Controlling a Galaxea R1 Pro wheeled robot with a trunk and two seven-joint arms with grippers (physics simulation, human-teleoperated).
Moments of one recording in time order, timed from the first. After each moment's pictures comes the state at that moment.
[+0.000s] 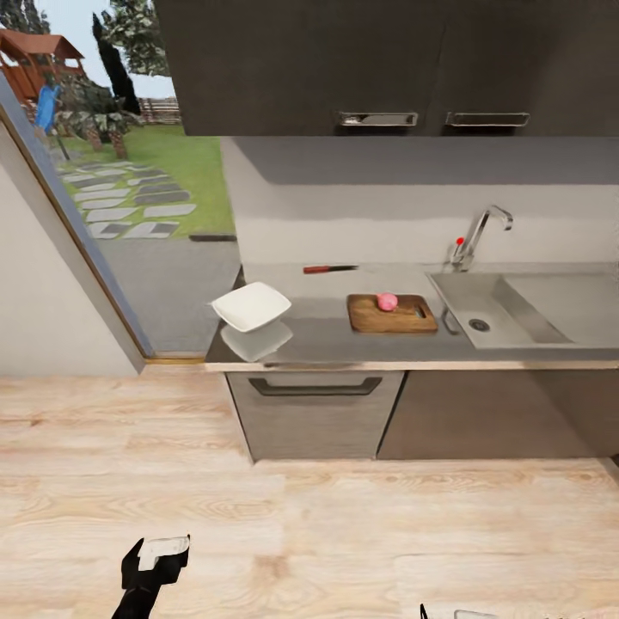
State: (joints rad) left arm -0.54 0.09 -0.41 0.08 0.43 -0.72 0.06; right arm -0.16 -0.14 0.54 -0.48 -0.52 -0.45 -0.26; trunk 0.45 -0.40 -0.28
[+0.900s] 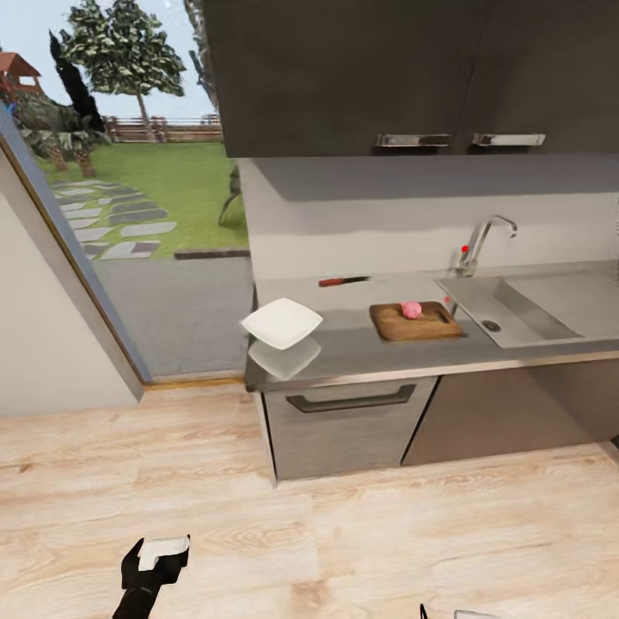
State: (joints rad) left arm -0.54 0.09 -0.41 0.08 0.43 -0.72 0.06; right arm -0.16 -0.14 0.54 -0.48 -0.52 -0.45 -0.26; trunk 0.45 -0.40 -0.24
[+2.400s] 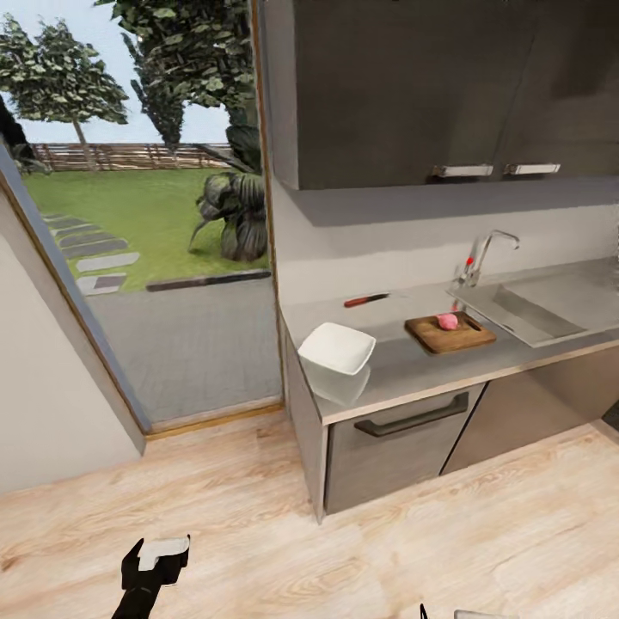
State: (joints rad) left arm -0.54 0.09 -0.41 0.08 0.43 -0.72 0.06; right arm -0.16 -0.14 0.54 -0.48 -0.52 -0.45 -0.26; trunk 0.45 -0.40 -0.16
